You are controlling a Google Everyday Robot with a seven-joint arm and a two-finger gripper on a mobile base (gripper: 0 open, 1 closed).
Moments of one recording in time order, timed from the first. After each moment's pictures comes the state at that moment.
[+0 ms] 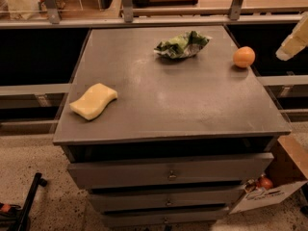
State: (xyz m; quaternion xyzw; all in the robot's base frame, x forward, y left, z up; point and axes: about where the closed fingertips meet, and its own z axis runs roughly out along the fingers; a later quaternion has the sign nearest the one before) arm 0.577 -0.338 1.012 -0.41 0.87 -0.09 0.27
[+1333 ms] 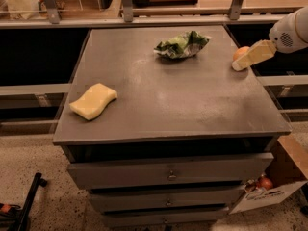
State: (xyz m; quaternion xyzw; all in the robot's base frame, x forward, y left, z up) arm 0.665 -0.301 0.910 -0.35 0.86 0.04 0.37
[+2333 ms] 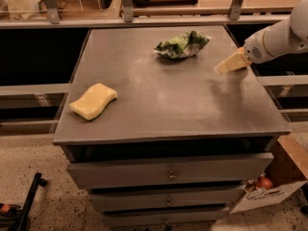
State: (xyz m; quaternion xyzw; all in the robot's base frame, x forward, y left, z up) arm 0.719 -0.271 0.850 -0.36 0.85 0.06 0.39
